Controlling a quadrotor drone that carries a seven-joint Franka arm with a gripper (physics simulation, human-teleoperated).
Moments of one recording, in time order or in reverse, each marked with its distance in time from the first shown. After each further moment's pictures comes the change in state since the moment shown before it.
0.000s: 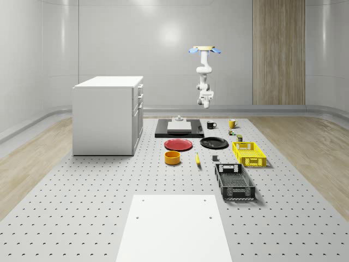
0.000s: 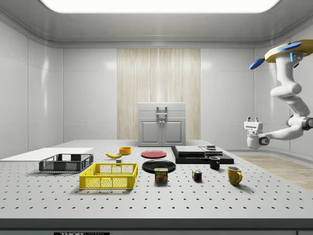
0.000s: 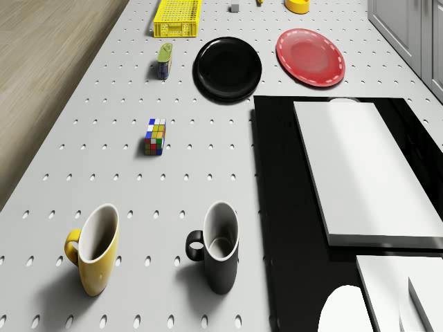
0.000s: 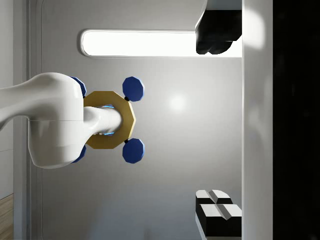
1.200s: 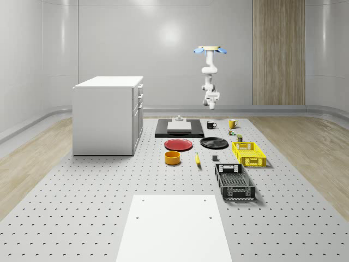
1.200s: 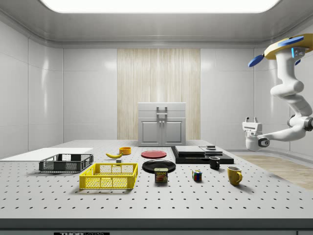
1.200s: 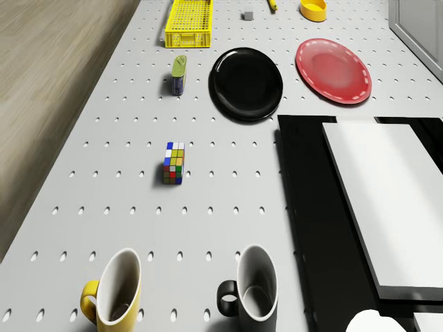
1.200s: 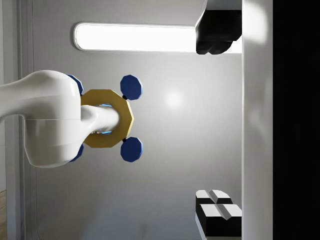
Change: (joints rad) arm -0.004 -0.011 0.009 -0.009 -0.011 0.016 0.001
